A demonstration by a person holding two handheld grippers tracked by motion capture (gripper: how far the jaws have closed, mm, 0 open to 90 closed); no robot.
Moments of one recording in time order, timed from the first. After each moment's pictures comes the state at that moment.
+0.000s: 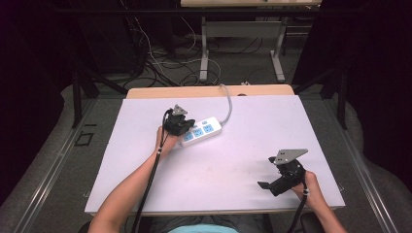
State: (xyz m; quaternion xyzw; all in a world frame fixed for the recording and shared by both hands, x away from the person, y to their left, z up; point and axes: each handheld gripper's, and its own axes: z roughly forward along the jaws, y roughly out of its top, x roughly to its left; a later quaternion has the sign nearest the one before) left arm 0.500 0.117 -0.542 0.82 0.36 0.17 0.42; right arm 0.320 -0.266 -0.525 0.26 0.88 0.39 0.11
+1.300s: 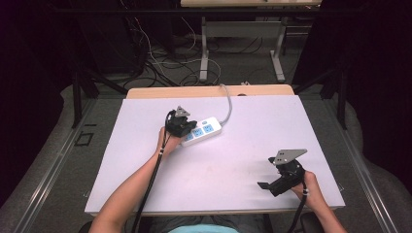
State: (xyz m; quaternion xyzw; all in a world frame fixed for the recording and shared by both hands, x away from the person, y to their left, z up) left arm 0.499 0.111 -0.547 0.83 0.34 0.17 0.41; right arm 0.320 -0.265 -0.526 0.26 0.88 0.39 0.12
